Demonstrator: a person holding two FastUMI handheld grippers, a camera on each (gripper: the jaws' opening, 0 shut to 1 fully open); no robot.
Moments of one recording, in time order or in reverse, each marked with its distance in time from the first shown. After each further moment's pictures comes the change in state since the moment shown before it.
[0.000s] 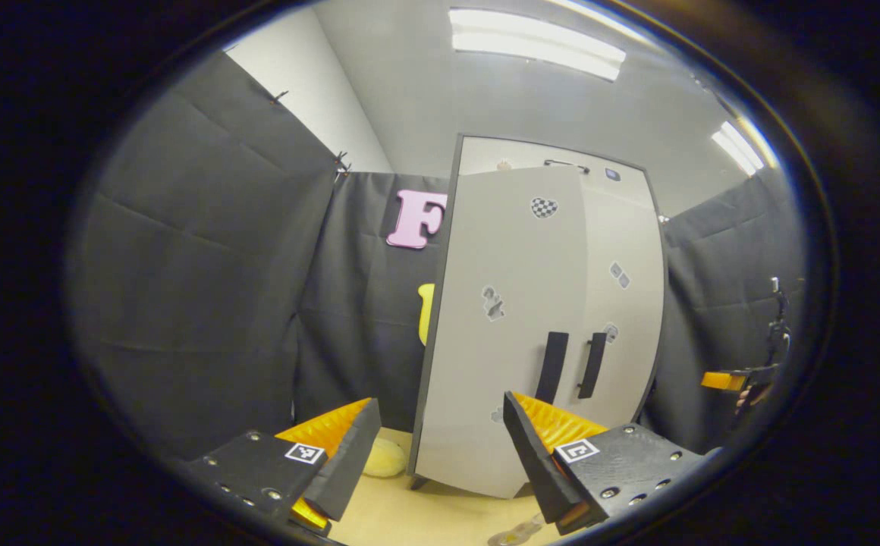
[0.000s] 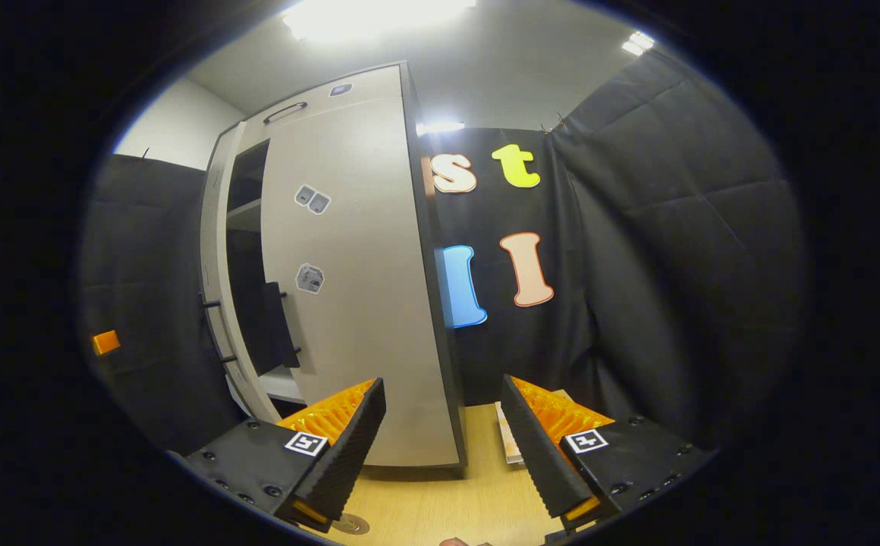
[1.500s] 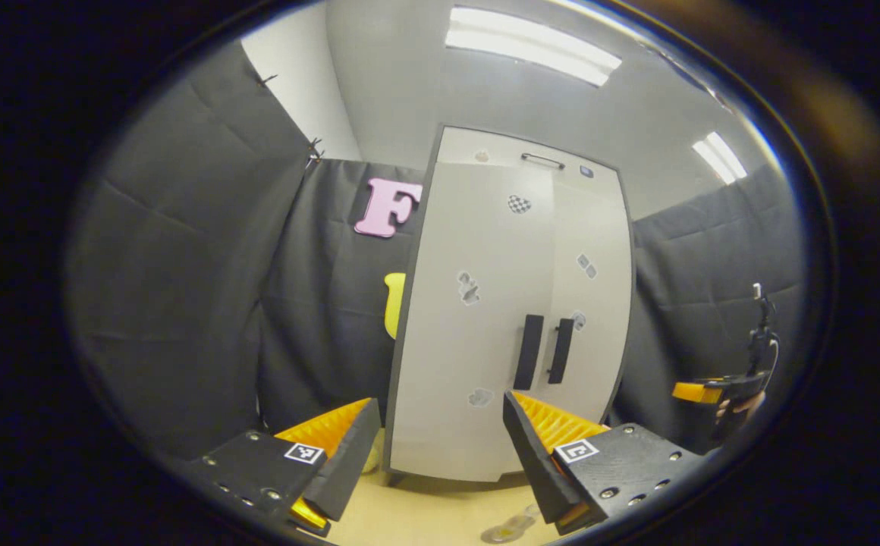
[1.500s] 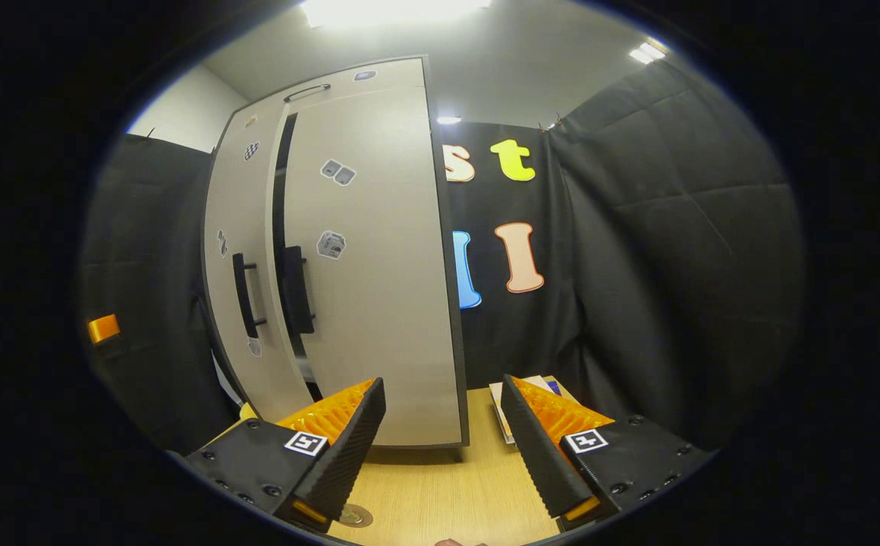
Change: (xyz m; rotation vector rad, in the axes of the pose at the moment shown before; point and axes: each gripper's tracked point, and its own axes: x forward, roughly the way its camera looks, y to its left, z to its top) left arm 0.006 -0.003 -0.022 0.002 0.038 -0.147; right arm -0.032 0.022 -0.036 -0.026 0.026 -0.048
